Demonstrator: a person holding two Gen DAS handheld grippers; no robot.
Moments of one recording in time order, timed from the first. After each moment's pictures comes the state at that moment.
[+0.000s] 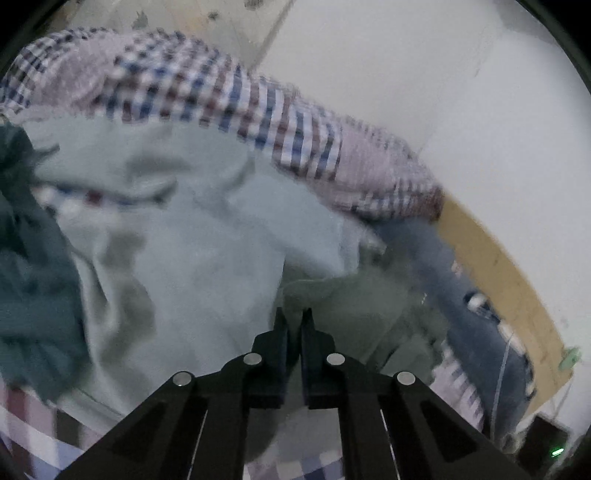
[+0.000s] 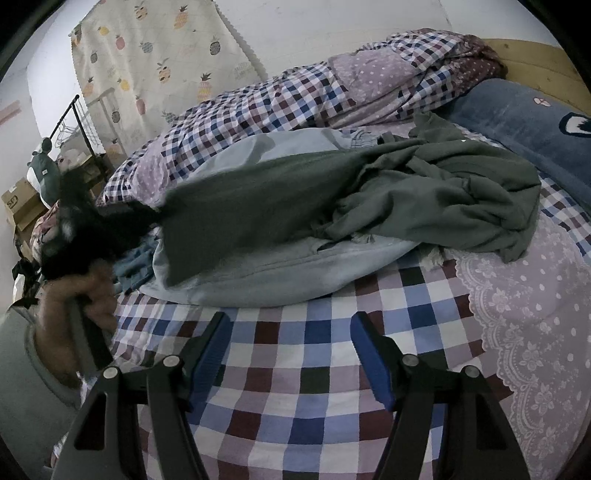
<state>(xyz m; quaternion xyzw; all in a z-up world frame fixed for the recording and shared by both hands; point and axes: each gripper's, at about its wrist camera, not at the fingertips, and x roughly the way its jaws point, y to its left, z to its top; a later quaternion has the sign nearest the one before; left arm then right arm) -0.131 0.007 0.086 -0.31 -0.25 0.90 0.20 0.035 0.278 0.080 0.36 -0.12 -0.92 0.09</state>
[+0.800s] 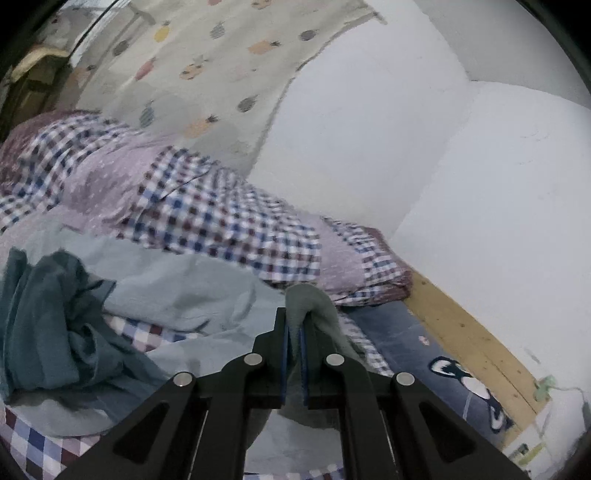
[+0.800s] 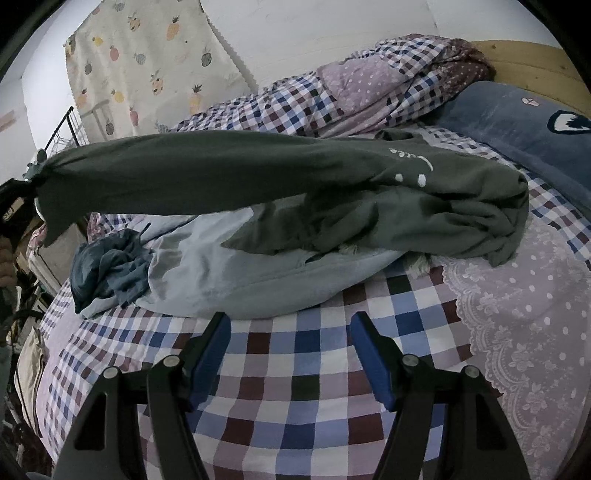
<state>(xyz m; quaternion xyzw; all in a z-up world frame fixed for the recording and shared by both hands) -0.047 -0.110 0.219 -0.17 -0.26 0.93 0.20 0.038 0.290 0.087 0.34 -0.13 -0.93 0.07</state>
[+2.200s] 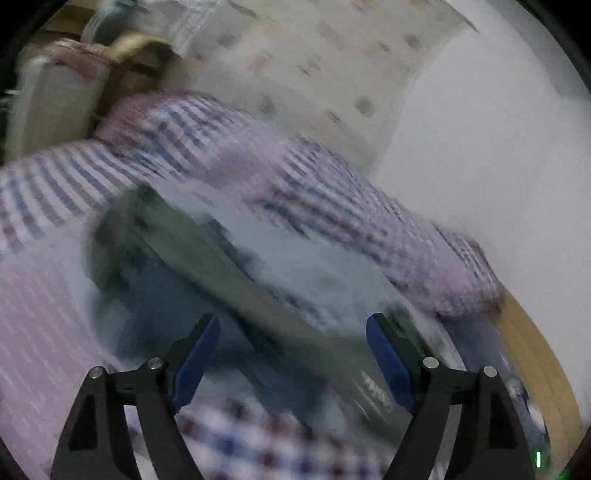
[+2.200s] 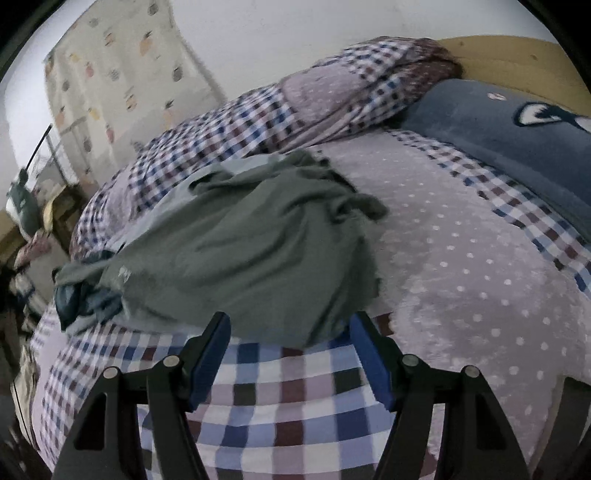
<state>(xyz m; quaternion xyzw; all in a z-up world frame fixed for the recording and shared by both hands) -0.022 -0.154 0.130 -0.26 -0.28 0.92 0.05 0.047 0.354 0.096 0.34 -0.16 -0.93 0.02</state>
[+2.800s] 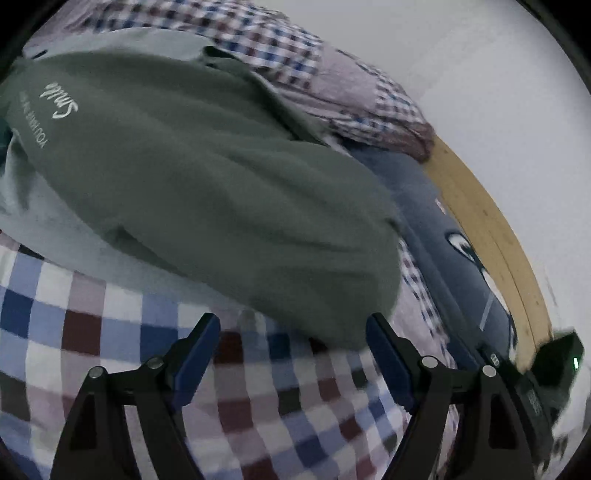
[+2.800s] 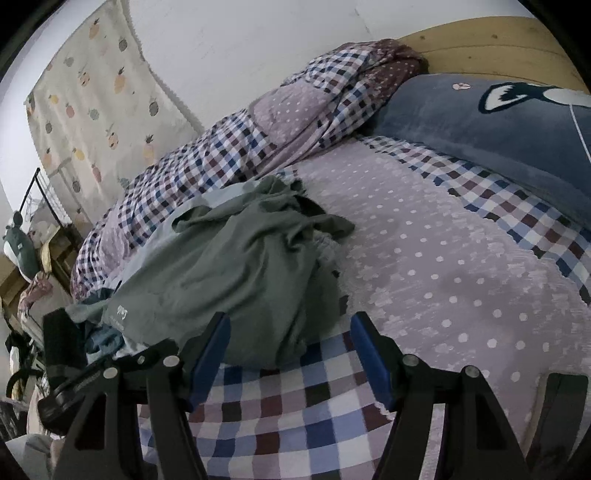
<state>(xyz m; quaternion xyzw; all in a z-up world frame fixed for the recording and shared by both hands) -0.074 0.154 0.023 -0.43 -0.27 0.83 0.22 0.058 0.396 0.104 0.31 -0.21 -0.93 0.00</state>
